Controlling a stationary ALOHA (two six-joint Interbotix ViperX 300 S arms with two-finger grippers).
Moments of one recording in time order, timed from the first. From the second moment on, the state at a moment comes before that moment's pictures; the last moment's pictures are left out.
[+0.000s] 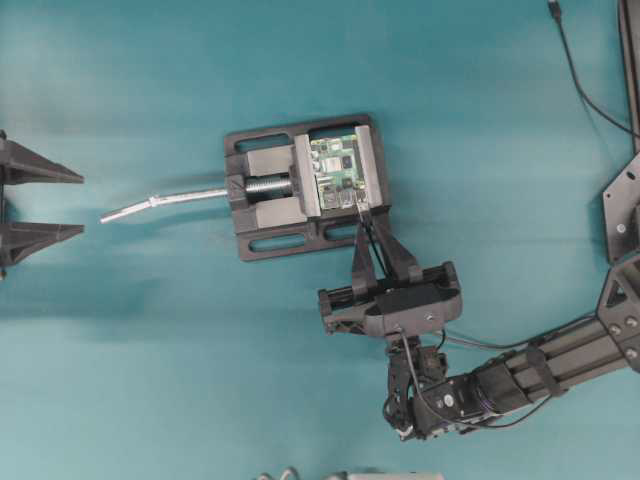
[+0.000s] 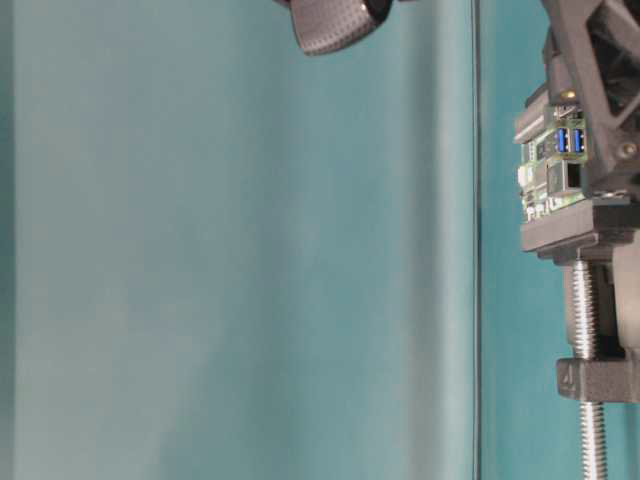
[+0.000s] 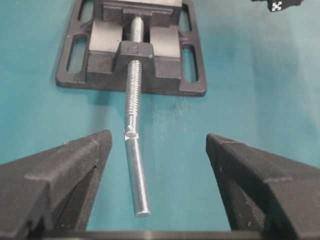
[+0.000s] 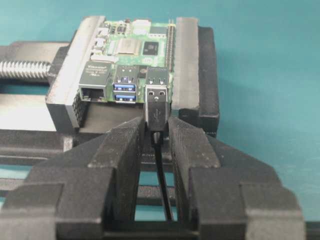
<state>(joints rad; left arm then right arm) 0.06 -1.14 1.57 -0.05 -0.12 -0.06 0.53 0.64 0.25 1.93 -1.73 -0.61</state>
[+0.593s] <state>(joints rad) 0.06 -1.14 1.57 -0.05 -0.12 -0.06 0.51 0.64 0.22 1.93 -1.73 -0.64</state>
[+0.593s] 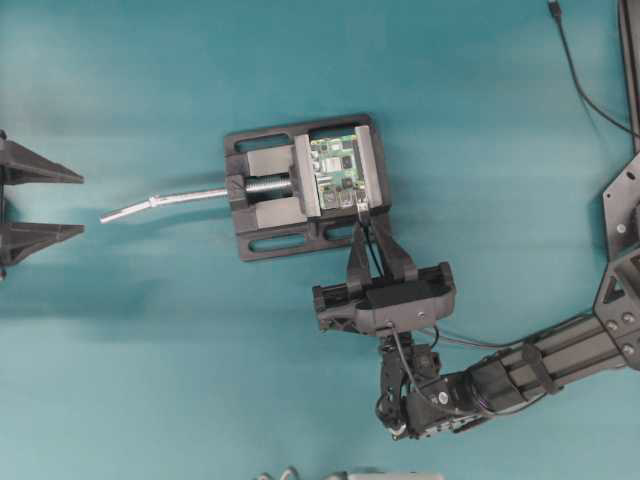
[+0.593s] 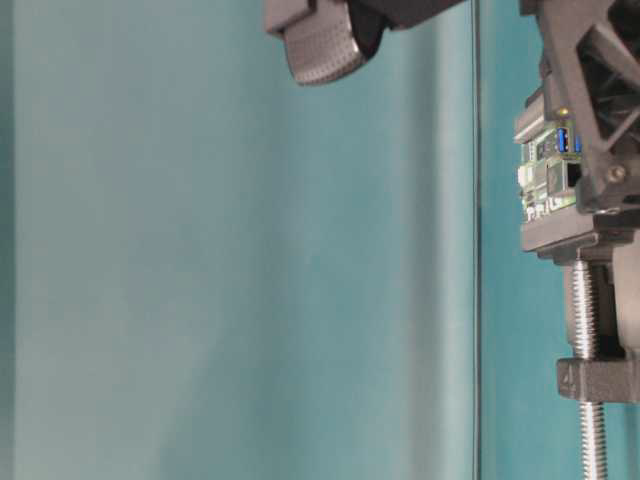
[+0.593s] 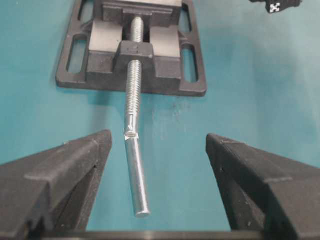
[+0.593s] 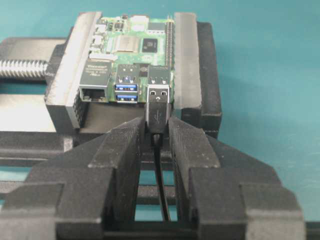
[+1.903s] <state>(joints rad) 0.06 -1.14 1.57 -0.05 -0.12 -0.06 0.51 0.61 0.25 1.93 -1.73 -0.68</state>
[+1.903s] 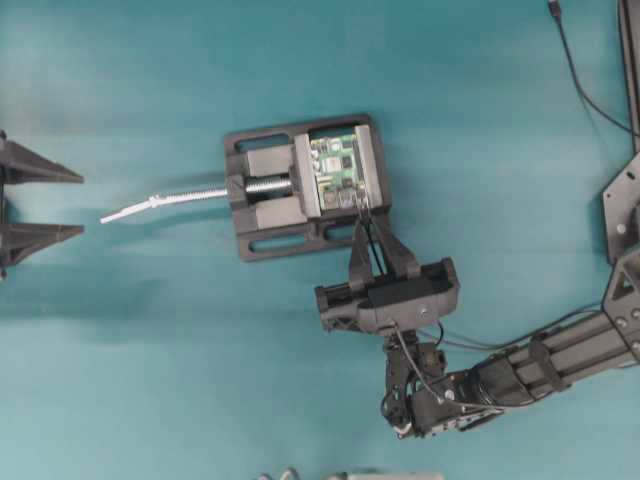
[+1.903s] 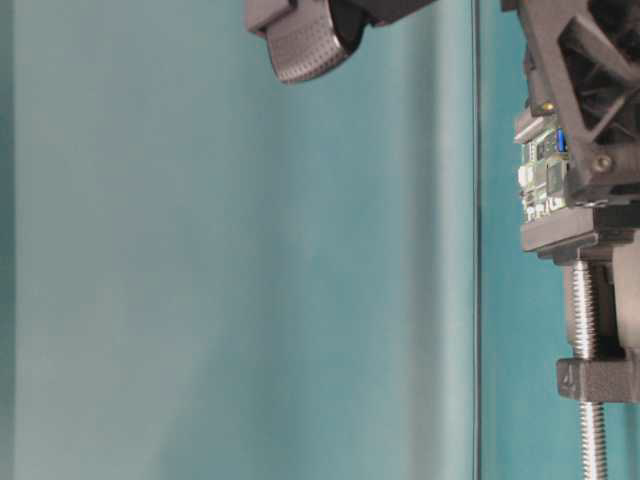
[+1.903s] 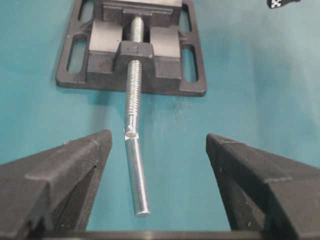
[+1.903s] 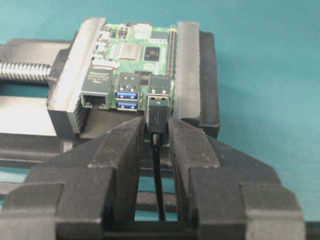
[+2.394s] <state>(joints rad) 0.06 -1.14 1.57 -0.05 -0.12 -0.06 0.51 0.61 0.24 1.93 -1.73 -0.68</state>
